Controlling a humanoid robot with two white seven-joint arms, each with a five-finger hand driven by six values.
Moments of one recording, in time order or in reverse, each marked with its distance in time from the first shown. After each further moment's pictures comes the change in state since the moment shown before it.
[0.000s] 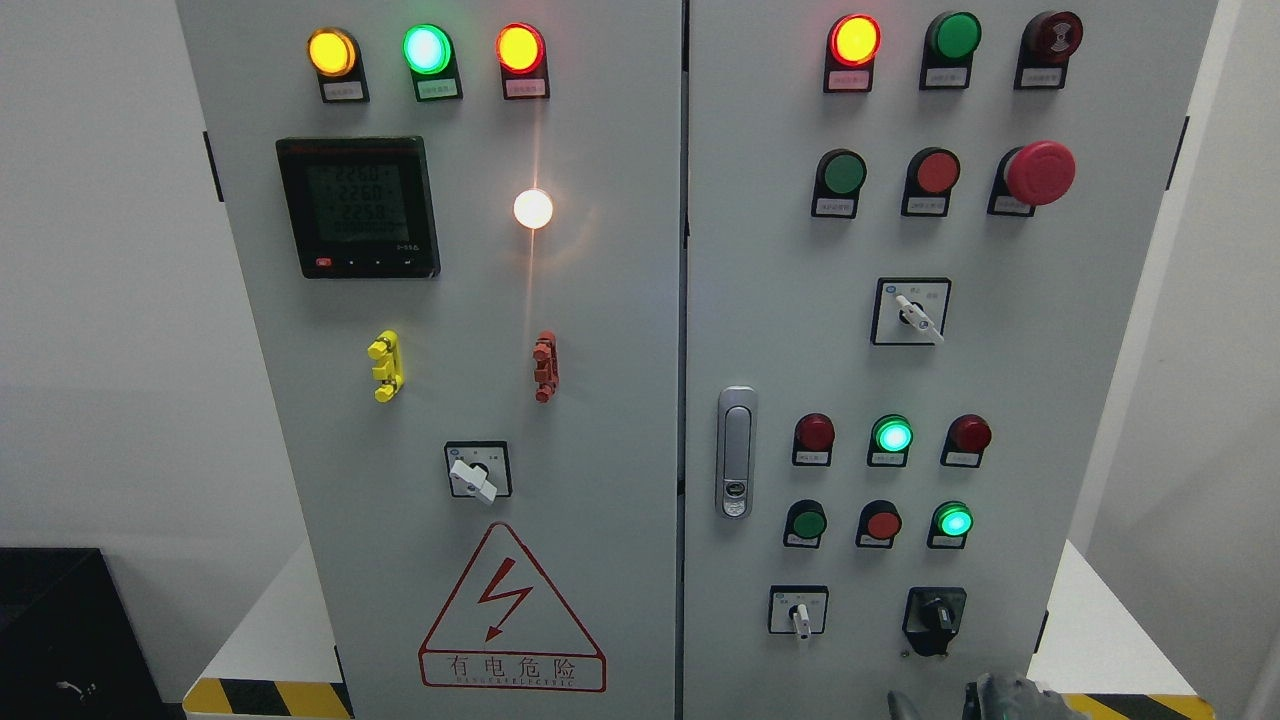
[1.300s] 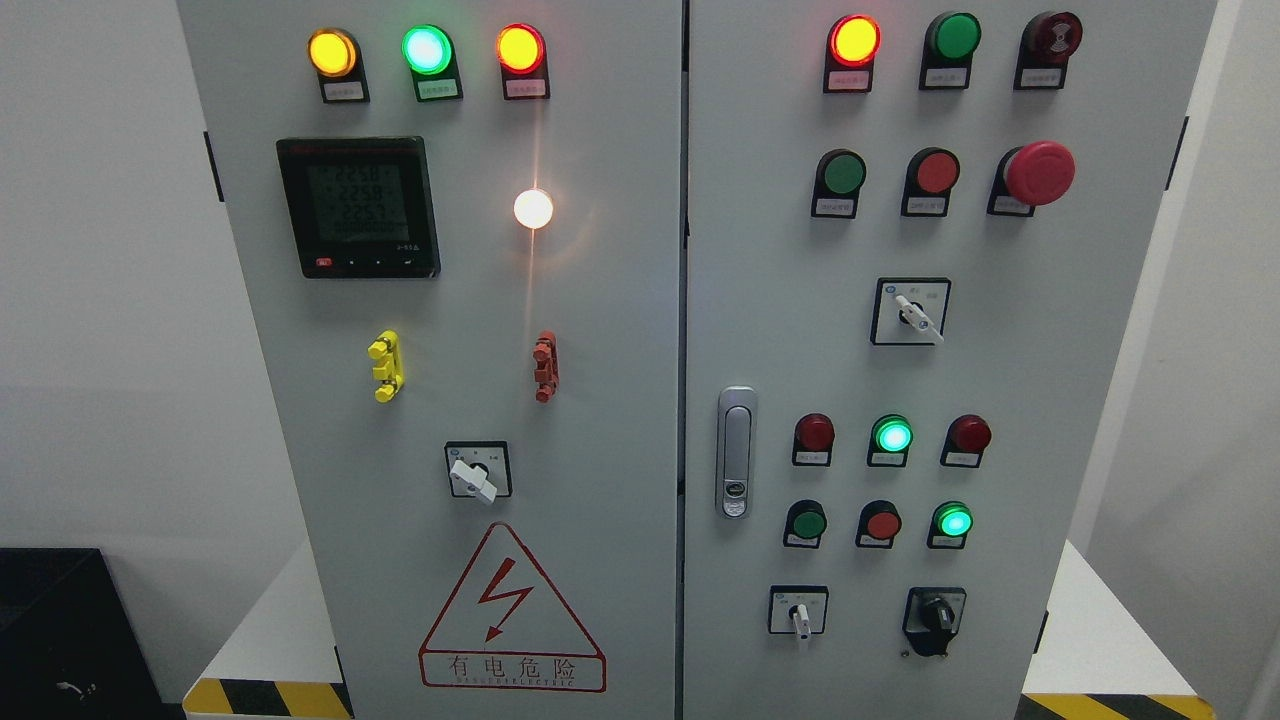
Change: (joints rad) left arm 0.000 0.000 0.000 0.000 0.000 0.000 0.000; right arm 0.175 0.077 0.006 0.007 -0.039 -0.127 -0.134
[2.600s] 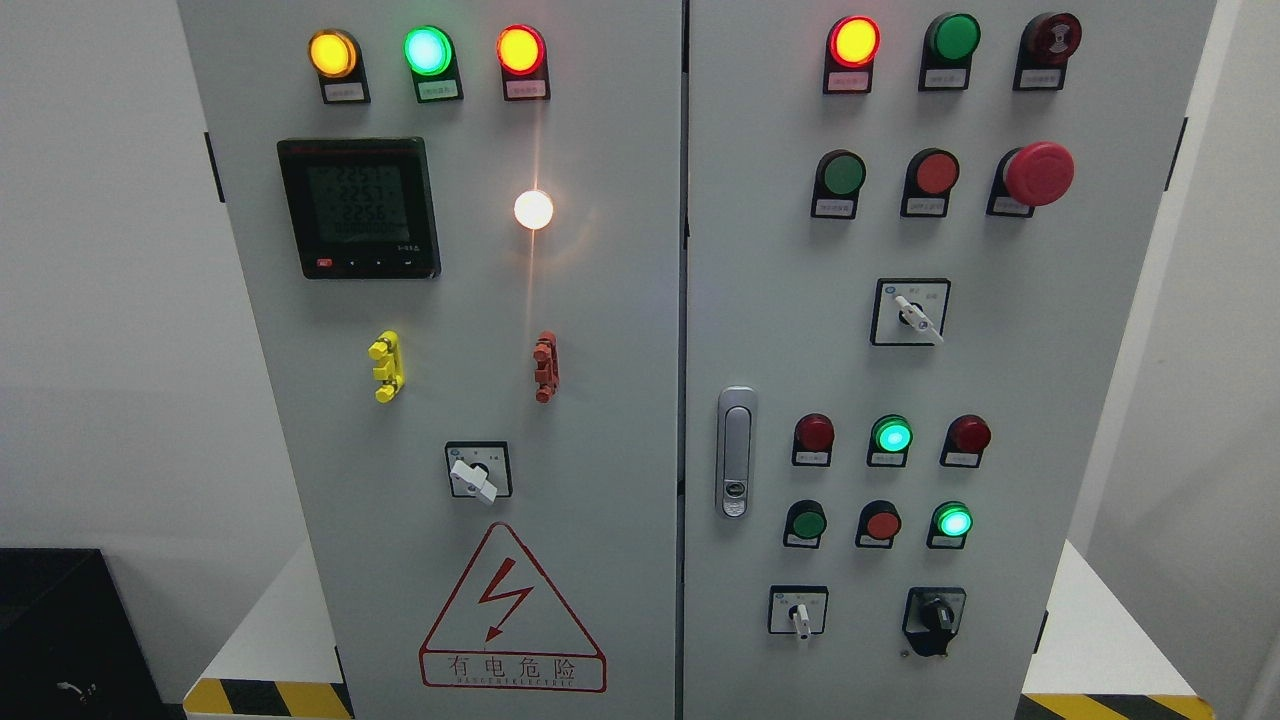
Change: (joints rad) left arm 0.000 0.000 0.000 0.000 0.000 0.000 0.000; right arm 0.240 0.000 0.022 0.230 -0.216 -0.182 -0.178
